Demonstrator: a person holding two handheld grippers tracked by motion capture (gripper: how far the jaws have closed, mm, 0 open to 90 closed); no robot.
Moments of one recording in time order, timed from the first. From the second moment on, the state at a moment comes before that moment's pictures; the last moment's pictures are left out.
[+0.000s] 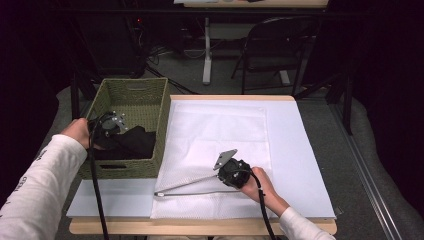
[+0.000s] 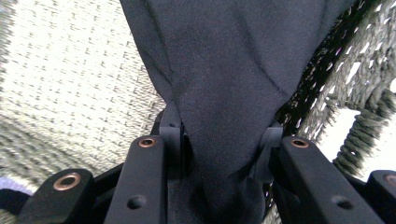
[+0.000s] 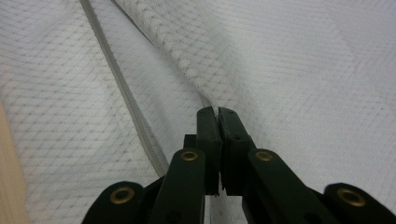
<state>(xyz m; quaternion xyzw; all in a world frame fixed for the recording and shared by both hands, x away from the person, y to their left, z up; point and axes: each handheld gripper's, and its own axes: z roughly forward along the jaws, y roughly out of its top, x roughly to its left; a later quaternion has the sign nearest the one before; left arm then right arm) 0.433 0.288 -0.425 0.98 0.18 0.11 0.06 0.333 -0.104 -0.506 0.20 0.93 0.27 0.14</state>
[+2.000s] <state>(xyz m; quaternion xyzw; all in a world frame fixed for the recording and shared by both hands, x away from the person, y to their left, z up) 0.396 0.264 -0.307 0.98 0.15 0.12 0.04 0.331 -0.106 -0.506 0.20 0.93 0.28 0.15</state>
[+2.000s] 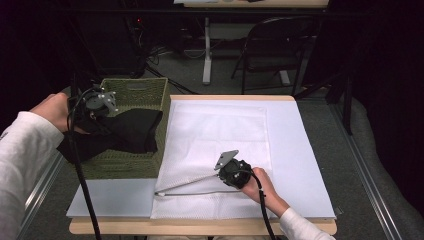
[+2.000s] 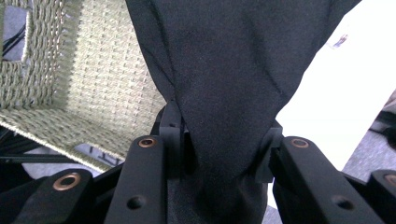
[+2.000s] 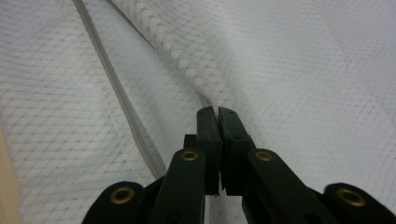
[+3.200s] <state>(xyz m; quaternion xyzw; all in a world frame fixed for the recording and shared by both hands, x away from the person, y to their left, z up) 0.317 0.191 -0.340 0.99 0.15 0.05 0.07 0.331 -0.105 -0.503 0.23 0.92 0.27 0.16</state>
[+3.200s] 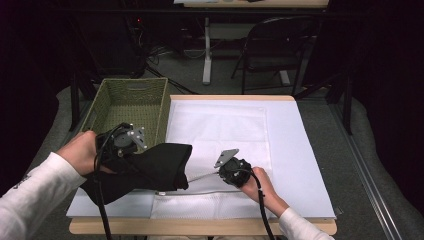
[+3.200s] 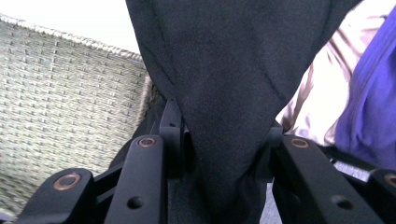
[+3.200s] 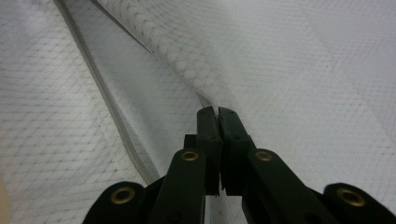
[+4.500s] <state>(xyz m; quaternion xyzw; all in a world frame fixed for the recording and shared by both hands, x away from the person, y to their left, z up) 0.329 0.124 -0.467 0.97 0.19 -0.05 0.13 0.335 -0.113 -0.480 0.26 0.89 0.33 0.17</state>
